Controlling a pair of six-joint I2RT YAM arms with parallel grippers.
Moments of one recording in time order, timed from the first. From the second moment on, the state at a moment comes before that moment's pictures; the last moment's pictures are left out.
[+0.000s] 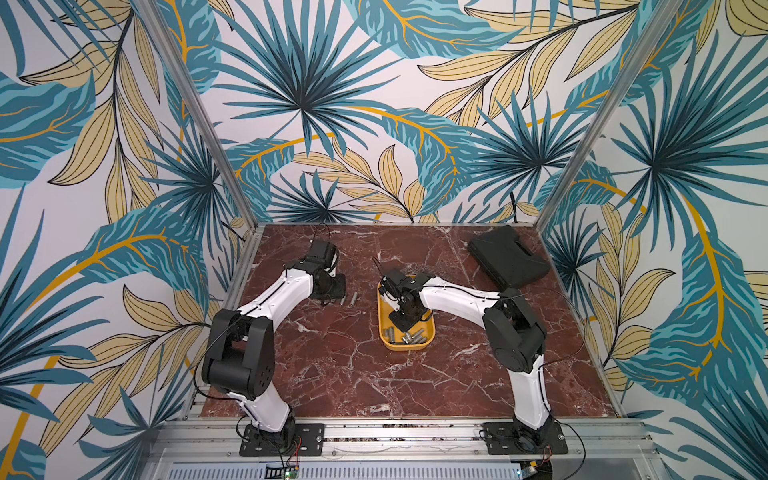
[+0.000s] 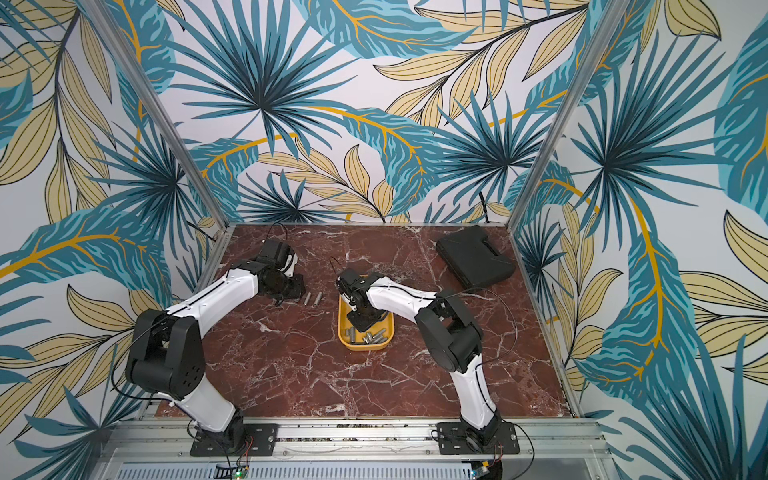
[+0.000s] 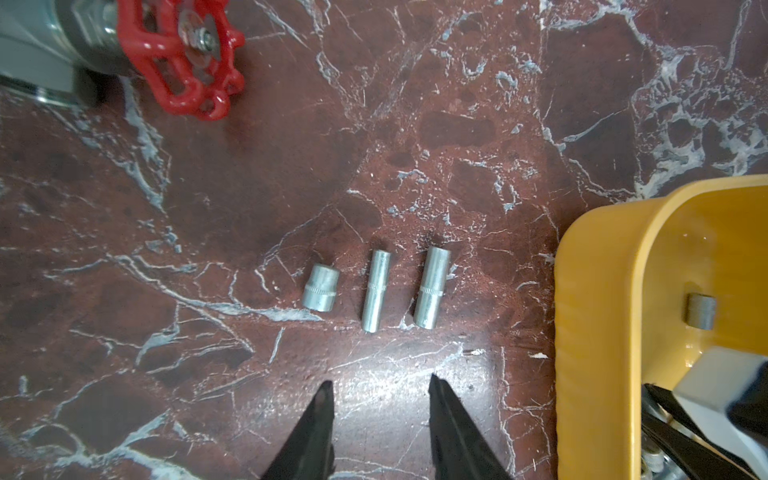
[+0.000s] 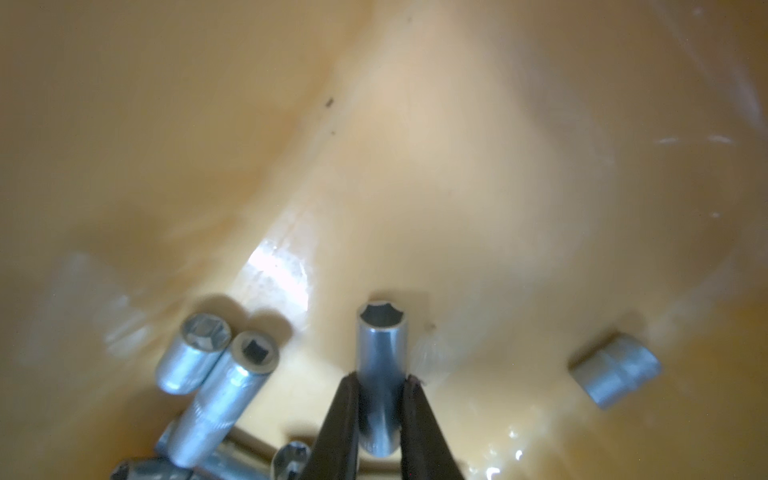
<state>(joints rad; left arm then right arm) -0.22 1.67 1.21 -0.66 0.09 -0.30 0.75 2.07 1.54 -0.85 0.09 0.04</state>
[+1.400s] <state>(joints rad) -0.22 1.67 1.21 -0.65 0.14 -0.31 0.45 1.75 1.08 -0.72 -0.05 0.37</state>
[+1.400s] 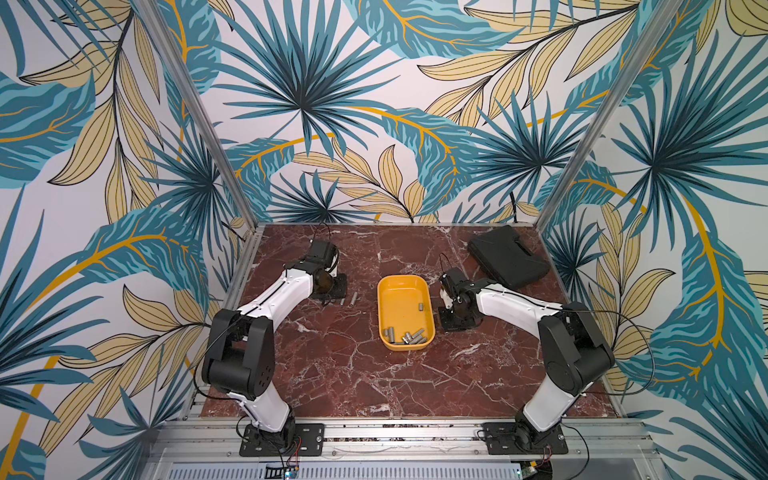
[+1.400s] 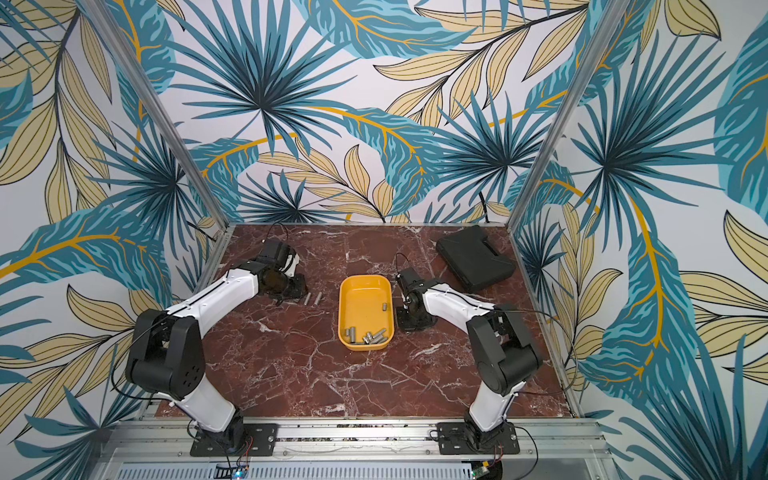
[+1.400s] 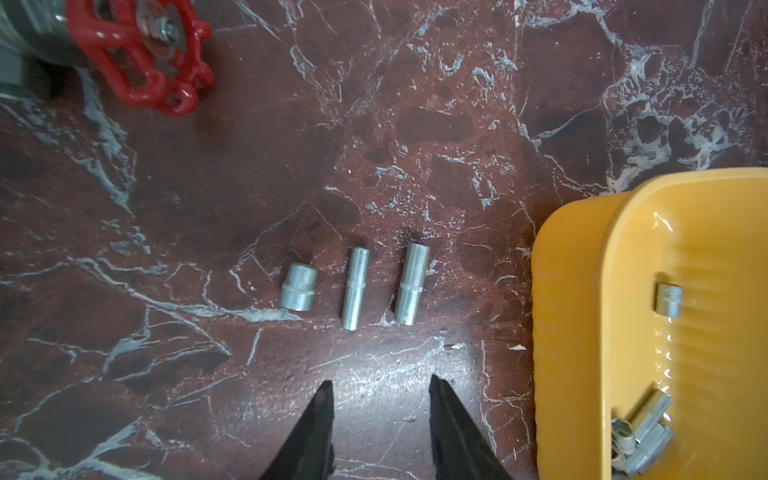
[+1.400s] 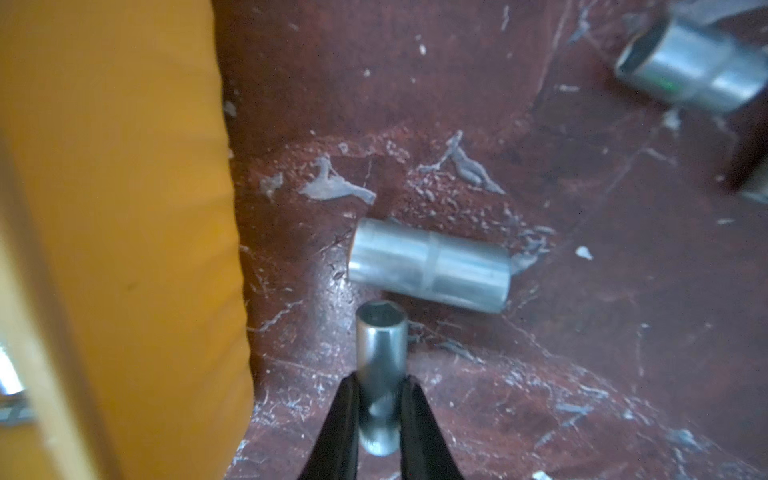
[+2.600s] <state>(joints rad) -0.22 1.67 1.21 -0.65 0.14 -0.31 0.39 1.86 1.21 -0.72 -0.03 0.44</state>
